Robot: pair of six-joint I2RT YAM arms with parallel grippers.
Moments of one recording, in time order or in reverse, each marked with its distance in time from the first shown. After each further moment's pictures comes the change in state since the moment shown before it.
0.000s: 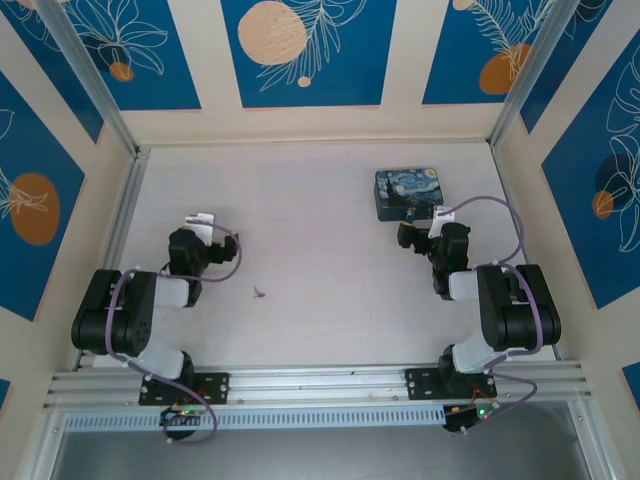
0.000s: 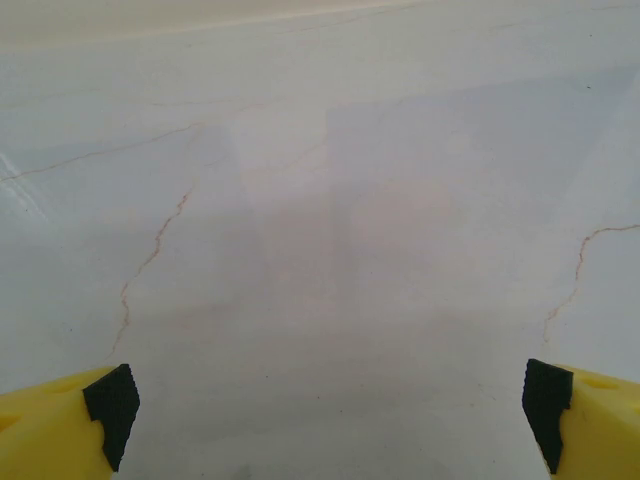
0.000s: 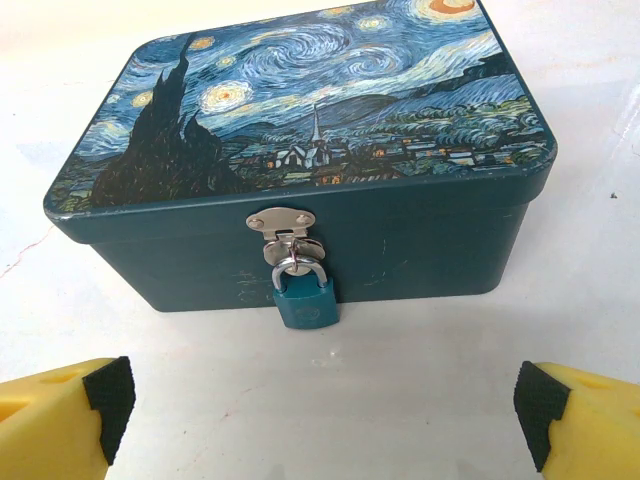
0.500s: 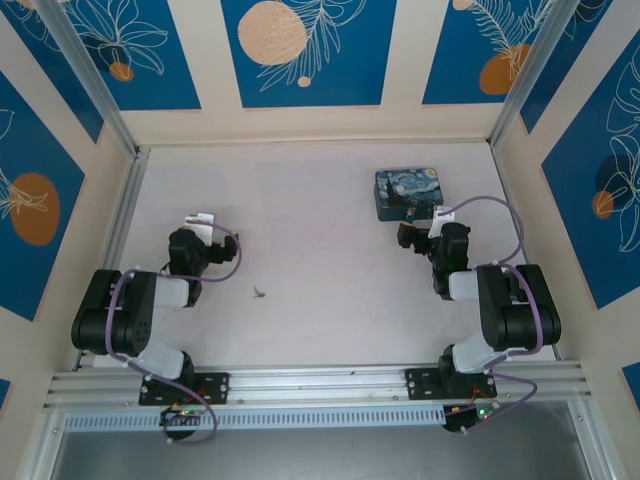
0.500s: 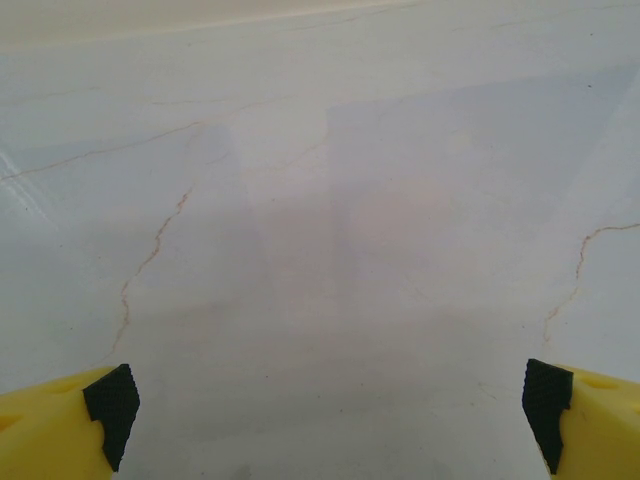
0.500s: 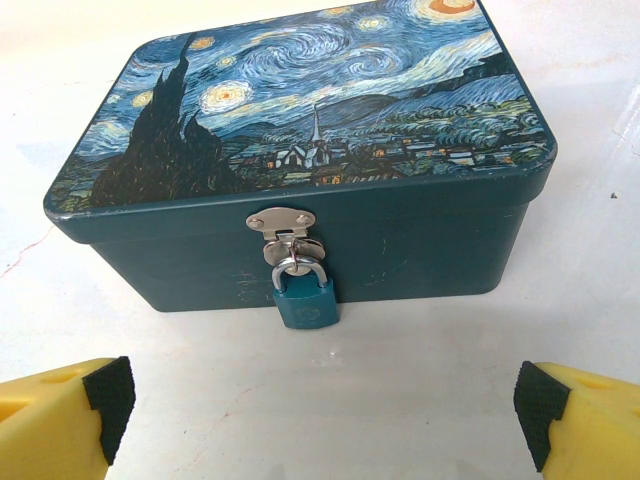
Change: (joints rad) left arm 0.000 0.000 0.000 -0.003 0.000 0.000; right arm 0.000 0.000 0.000 0.000 0.000 0.000
